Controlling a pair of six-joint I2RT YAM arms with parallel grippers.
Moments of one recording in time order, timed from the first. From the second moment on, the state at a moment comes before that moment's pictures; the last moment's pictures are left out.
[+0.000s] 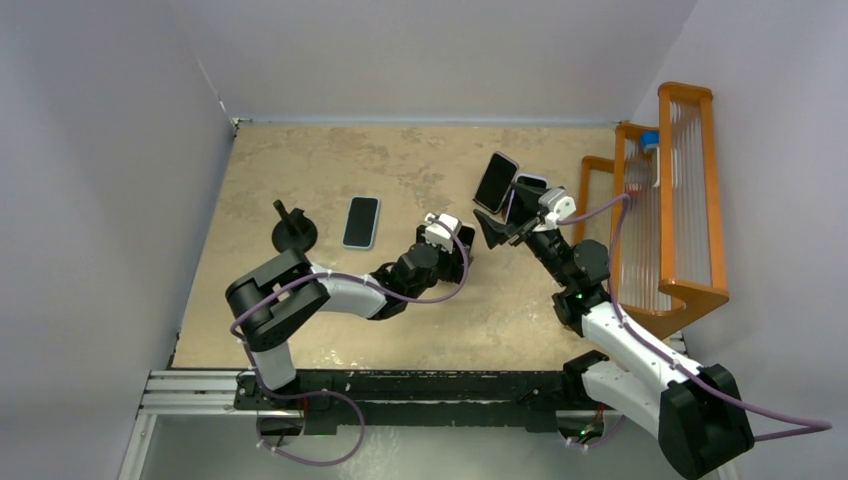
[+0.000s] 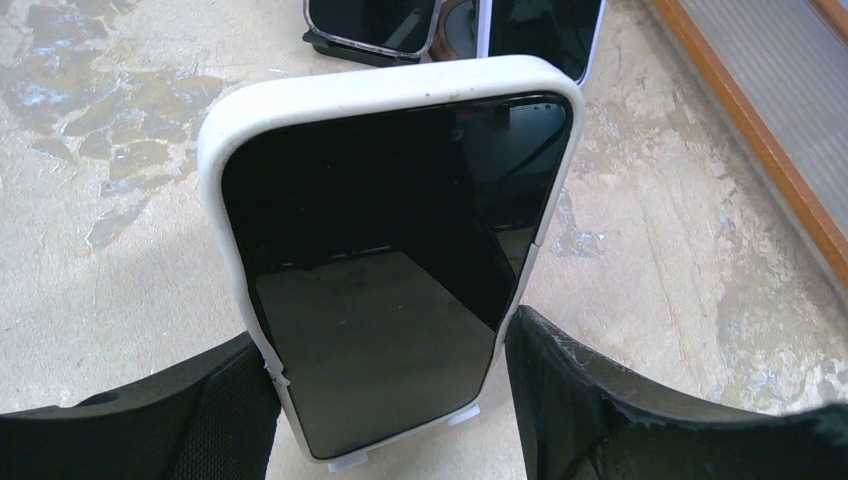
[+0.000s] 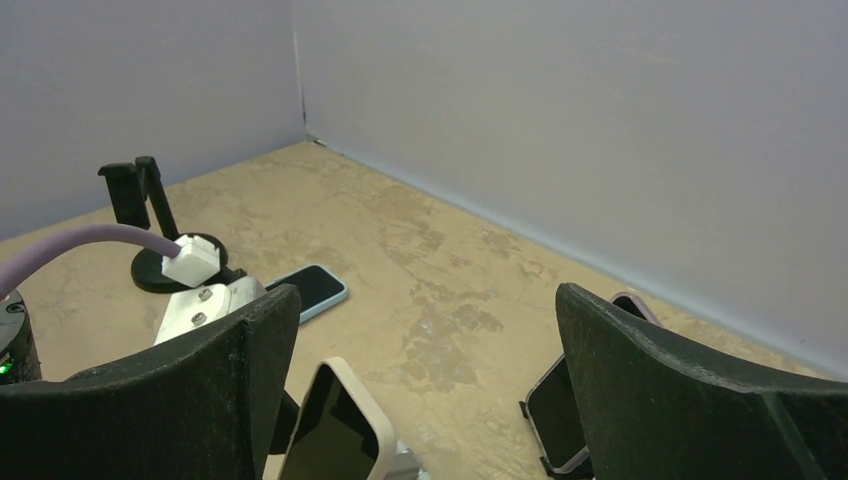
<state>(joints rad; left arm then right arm) -0.97 1.77 0.75 0.73 -0.33 -0.29 0.40 0.96 0.40 0.85 -0.28 0.04</state>
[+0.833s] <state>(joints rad) -0.99 1.71 0.78 0.63 -0.39 -0.34 0.40 0.96 0.40 0.86 -0.32 0.04</state>
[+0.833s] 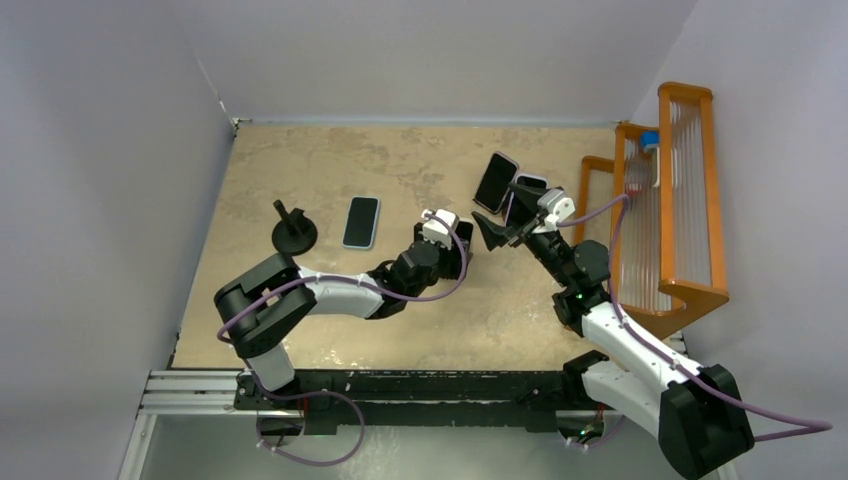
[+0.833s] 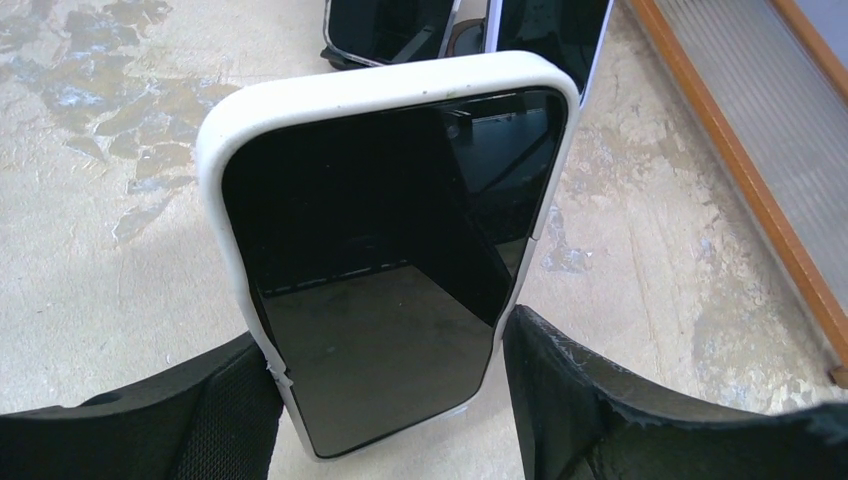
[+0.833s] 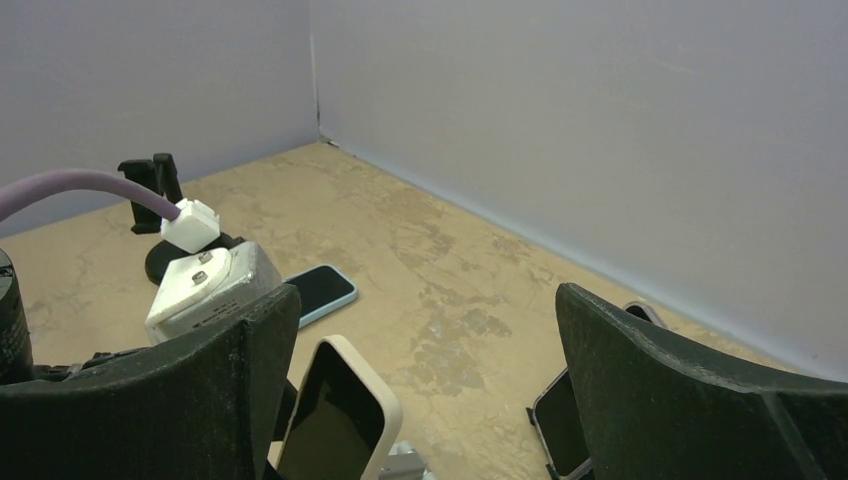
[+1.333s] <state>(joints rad) -1.00 1.74 0.77 0.73 -0.41 -0.37 0.40 0.96 0.40 0.86 -0.33 0.03</state>
